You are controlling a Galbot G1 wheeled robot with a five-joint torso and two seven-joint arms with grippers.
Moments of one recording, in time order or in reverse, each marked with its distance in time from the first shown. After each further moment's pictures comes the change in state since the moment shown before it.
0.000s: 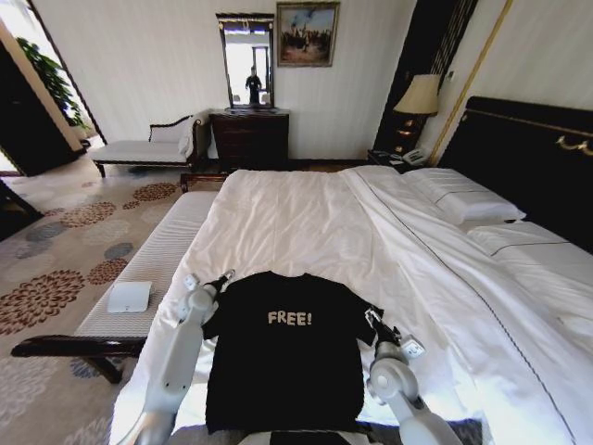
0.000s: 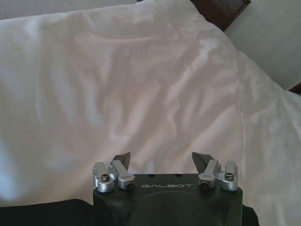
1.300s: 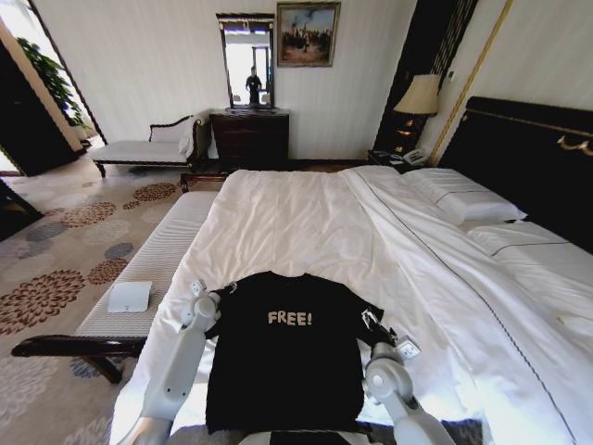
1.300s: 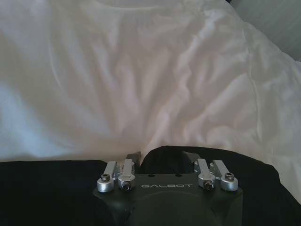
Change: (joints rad) left arm 0.063 0.022 0.036 -0.008 0.033 0.026 0.024; right arm 0.014 0.028 -0.014 -0.019 -0.008 0.001 -0.003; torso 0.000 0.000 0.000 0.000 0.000
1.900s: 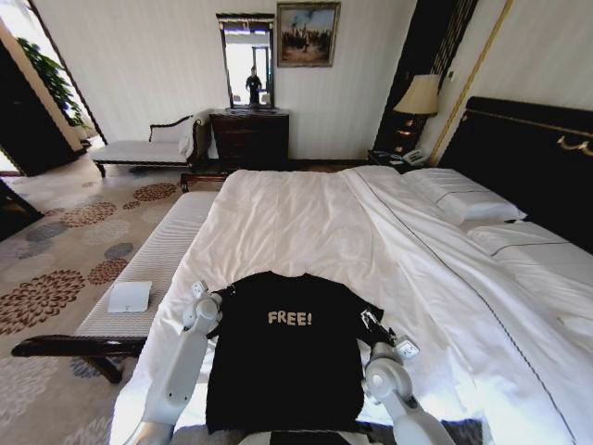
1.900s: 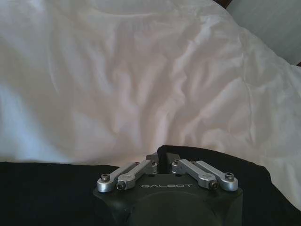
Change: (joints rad) left arm 0.019 -0.002 -0.010 -0.040 0.007 -0.003 -0.006; right arm 0.011 -0.003 -0.009 -0.013 0.003 0.000 -0.004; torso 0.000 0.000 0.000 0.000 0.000
